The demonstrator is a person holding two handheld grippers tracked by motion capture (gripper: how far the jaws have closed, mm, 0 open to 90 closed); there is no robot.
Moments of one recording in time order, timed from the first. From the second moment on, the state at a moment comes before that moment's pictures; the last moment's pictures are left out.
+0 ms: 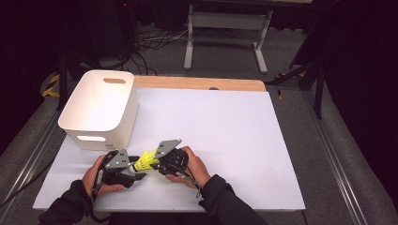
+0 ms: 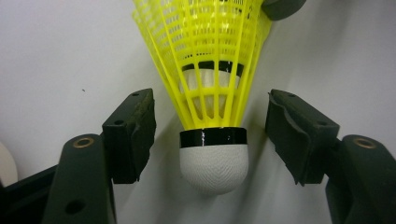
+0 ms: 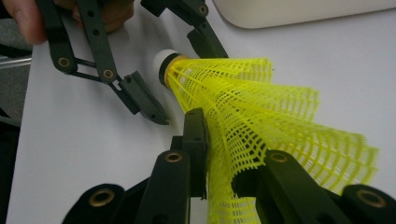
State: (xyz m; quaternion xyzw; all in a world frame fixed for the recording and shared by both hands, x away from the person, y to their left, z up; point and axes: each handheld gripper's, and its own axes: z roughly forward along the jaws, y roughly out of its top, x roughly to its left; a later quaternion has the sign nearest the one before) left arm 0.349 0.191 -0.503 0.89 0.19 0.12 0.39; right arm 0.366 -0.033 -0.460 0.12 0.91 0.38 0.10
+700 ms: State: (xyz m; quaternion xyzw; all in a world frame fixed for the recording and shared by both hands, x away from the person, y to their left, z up) left arm 0.359 0.165 -0.493 0.87 0.16 0.14 0.44; right arm 0.354 -0.027 -0.409 0.07 0.94 0.31 0.14
